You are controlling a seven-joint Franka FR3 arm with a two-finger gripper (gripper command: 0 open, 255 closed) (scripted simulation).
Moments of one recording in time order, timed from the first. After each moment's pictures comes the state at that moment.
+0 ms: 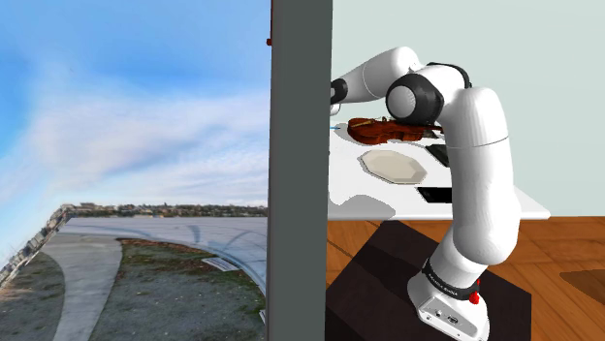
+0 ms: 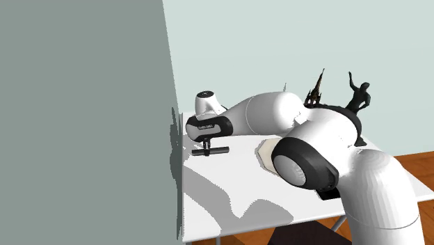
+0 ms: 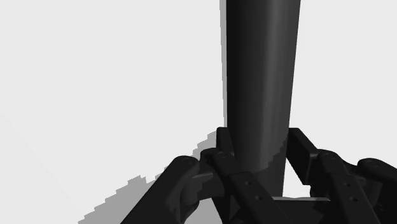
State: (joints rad) arm -0.02 0.54 -0.25 -1.64 0.12 2.24 -1.04
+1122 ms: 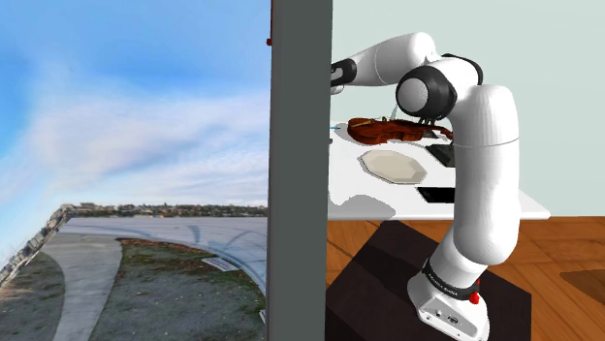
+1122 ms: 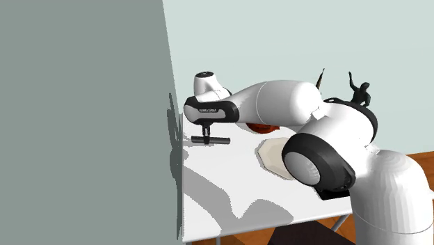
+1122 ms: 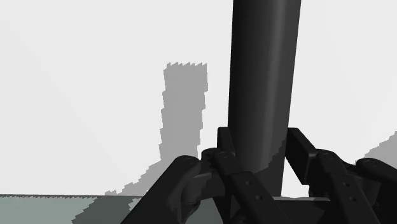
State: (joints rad) arm -0.02 0.46 -0.27 -1.55 0.09 2.07 -1.03
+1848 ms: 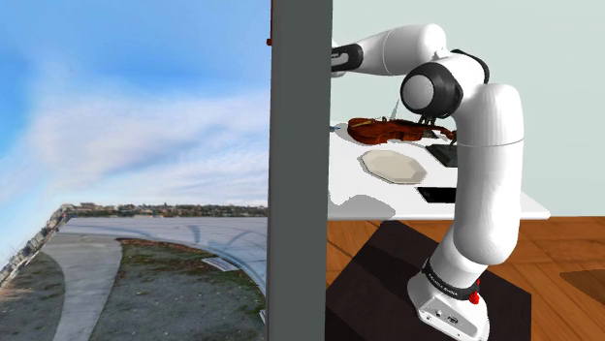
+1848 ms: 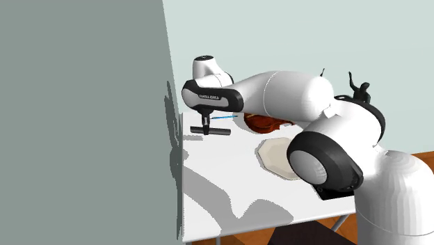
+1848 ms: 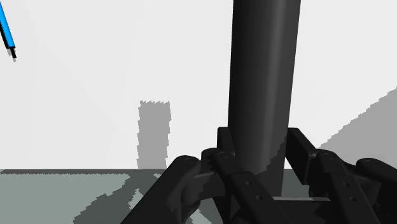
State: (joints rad) arm -0.02 0.43 -0.27 -1.44 0.08 1.93 -1.03
